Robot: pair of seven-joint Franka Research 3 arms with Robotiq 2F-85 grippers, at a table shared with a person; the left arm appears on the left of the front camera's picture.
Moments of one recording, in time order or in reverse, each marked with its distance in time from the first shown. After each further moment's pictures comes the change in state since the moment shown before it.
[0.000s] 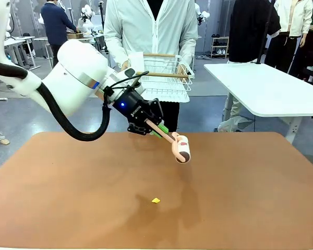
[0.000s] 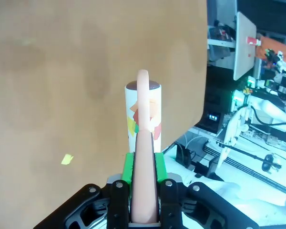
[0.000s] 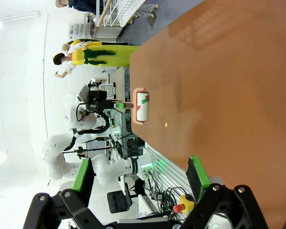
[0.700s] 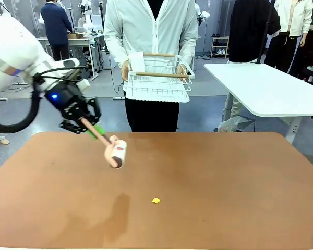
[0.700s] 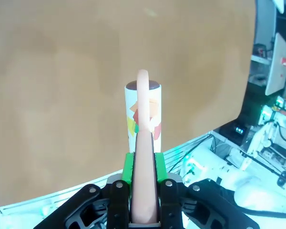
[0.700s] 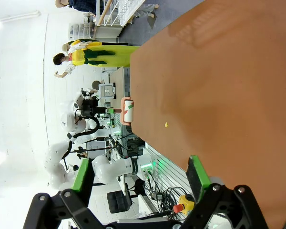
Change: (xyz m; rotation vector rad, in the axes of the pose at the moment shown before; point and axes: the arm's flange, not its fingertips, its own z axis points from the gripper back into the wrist) left arm -0.060 0.093 0.143 0.194 -0.022 0.123; right arm 0.000 0.000 0.000 0.000 -0.001 0.000
